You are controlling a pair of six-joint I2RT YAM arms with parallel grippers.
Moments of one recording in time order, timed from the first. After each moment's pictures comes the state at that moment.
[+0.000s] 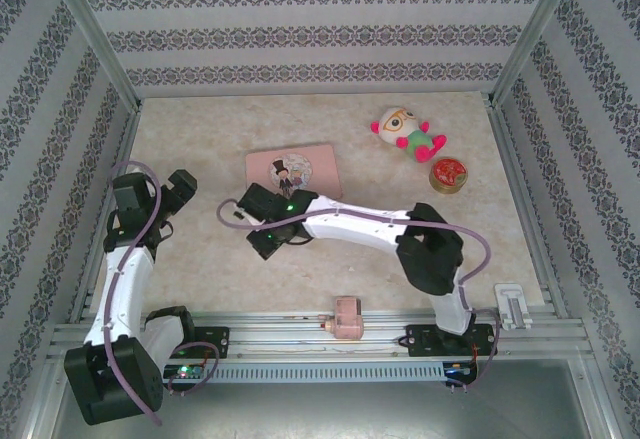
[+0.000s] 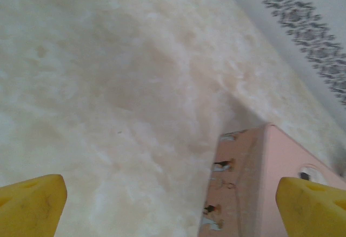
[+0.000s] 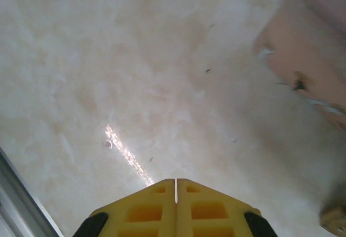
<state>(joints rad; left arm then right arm) 0.26 0.94 0.64 -0.32 0.22 -0.62 1.07 1.97 1.58 -0.69 -0.06 0.29</state>
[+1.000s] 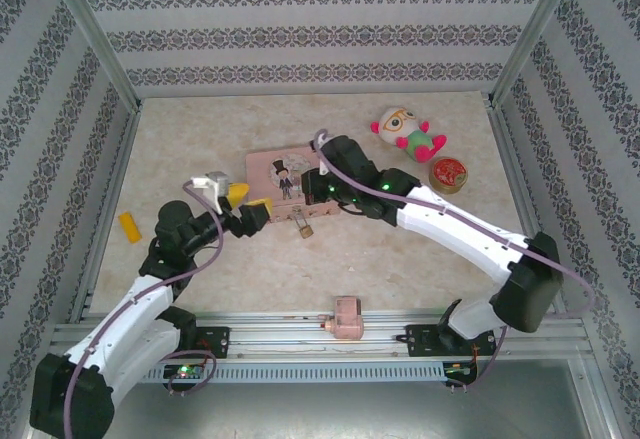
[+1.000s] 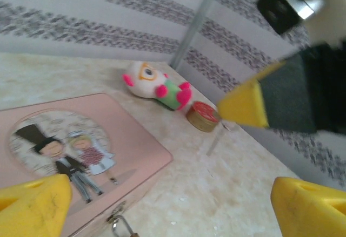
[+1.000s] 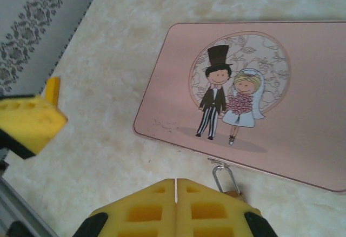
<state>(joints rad) -0.31 0.80 0.37 0.36 0.50 -0.37 0.81 1.44 1.28 -0.49 -0.02 0.58</state>
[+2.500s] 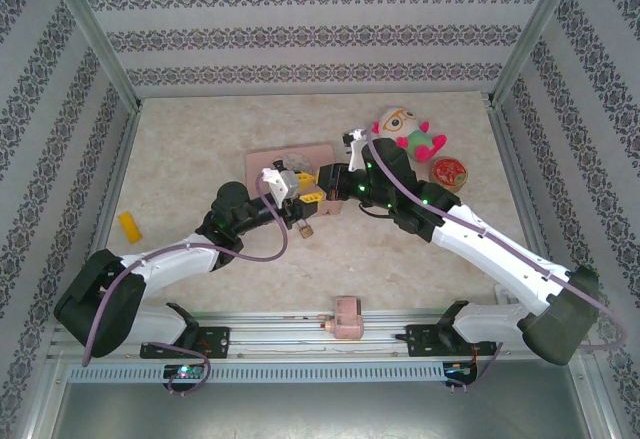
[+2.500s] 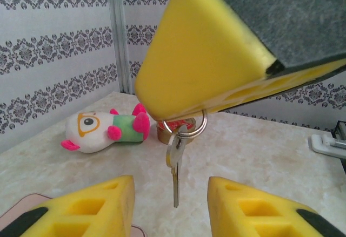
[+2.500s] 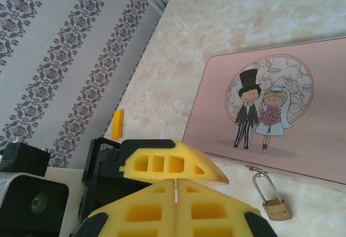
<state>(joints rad) -0.59 1.32 0.56 0.78 0.47 0.02 0.75 1.24 1.12 -0.32 -0.16 0.70</state>
